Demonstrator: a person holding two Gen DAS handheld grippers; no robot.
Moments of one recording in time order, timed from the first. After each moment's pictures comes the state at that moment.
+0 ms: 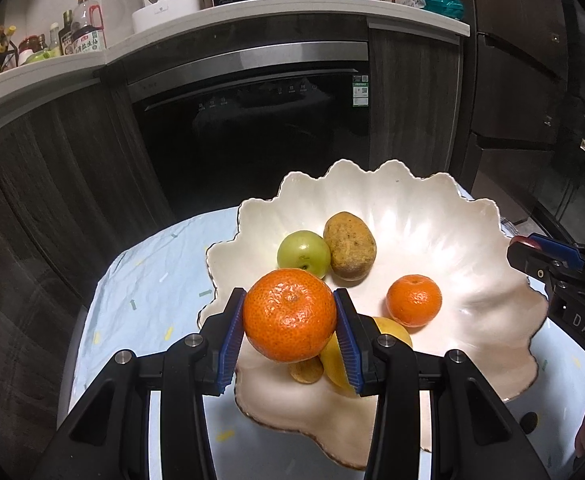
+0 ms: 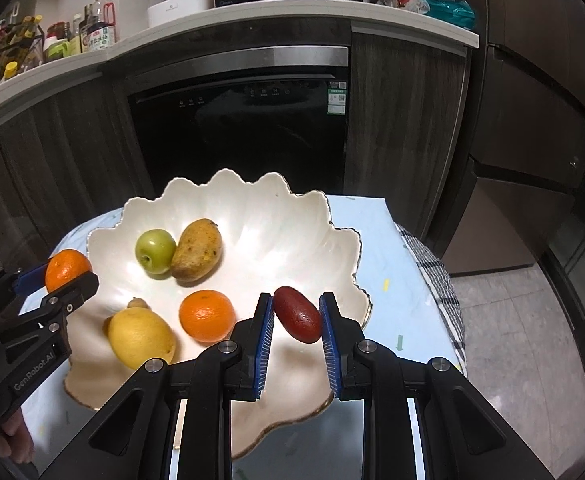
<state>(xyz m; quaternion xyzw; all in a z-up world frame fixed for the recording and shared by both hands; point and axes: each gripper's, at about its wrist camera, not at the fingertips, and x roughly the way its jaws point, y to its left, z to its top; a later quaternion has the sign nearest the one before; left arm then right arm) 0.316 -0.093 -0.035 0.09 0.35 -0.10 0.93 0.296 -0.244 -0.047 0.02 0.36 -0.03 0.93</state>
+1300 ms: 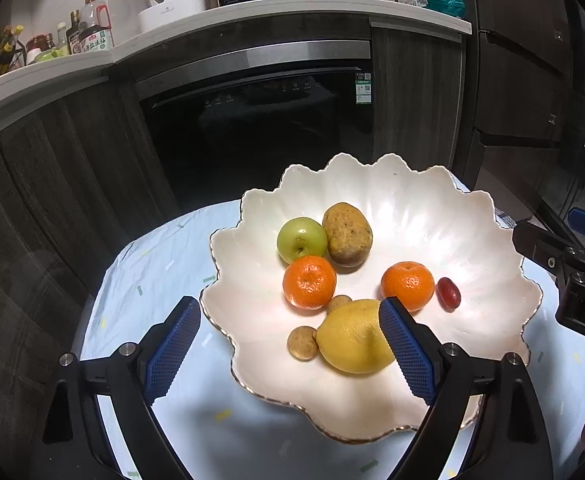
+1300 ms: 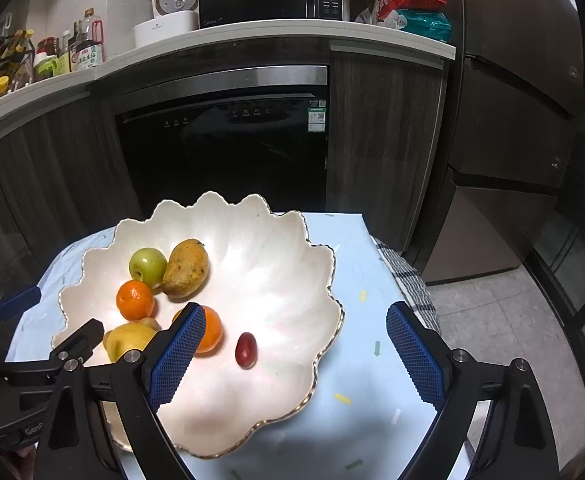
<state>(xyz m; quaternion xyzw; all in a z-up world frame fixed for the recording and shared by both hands) 0.296 -0.095 -0.030 0.09 0.36 -0.08 0.93 0.275 -0.248 -0.028 0.02 0.32 -0.06 0.94</state>
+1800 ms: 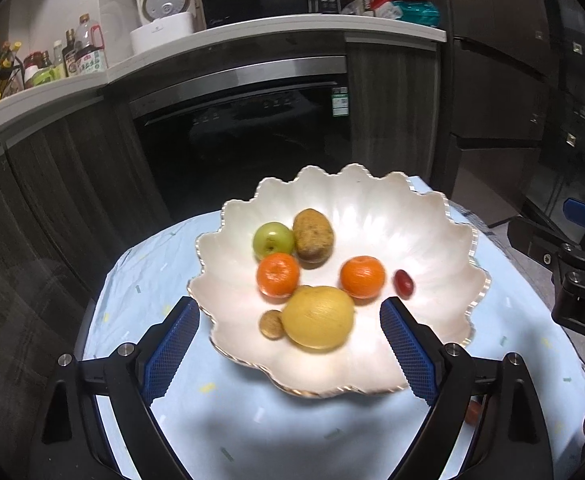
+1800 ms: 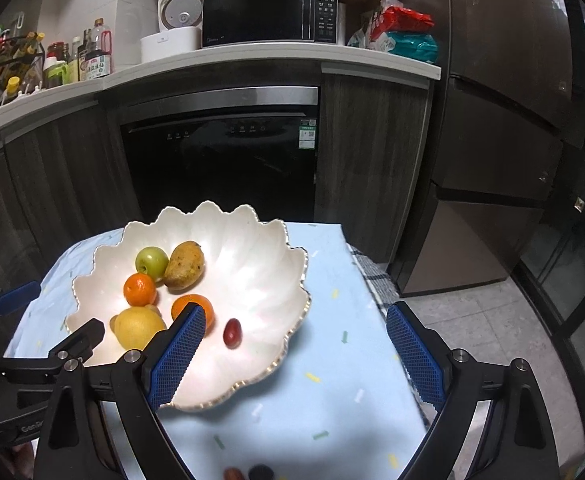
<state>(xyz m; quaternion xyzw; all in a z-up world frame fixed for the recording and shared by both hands) 0.249 -0.114 -0.009 0.10 0.34 -0.11 0.93 0.223 -0.261 -0.009 0.01 0.30 -0.07 0.95</state>
